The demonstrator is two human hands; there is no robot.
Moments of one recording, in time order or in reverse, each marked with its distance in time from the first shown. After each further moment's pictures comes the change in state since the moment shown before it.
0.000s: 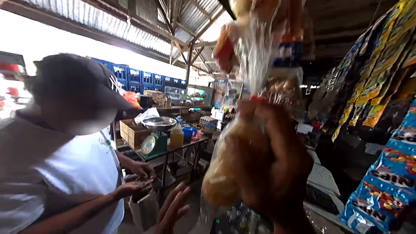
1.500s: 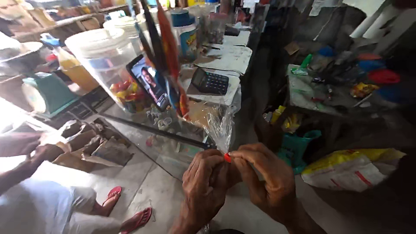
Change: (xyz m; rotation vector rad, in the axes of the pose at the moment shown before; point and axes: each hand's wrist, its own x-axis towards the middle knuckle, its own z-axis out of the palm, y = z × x) left_hand -0.084 0.082 0.406 -0.080 -0.202 -0.043; right_hand -0.285 0.046 -0.373 -0.155 -0.238 0.647
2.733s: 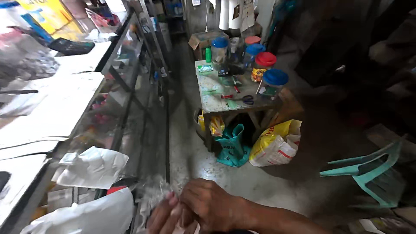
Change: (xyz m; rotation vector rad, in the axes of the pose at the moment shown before) left_hand 0.030 -0.012 0.348 -0.104 -0.421 -0.054; right_hand -0.052 0.303 -0.230 -0.067 -0.307 0.076
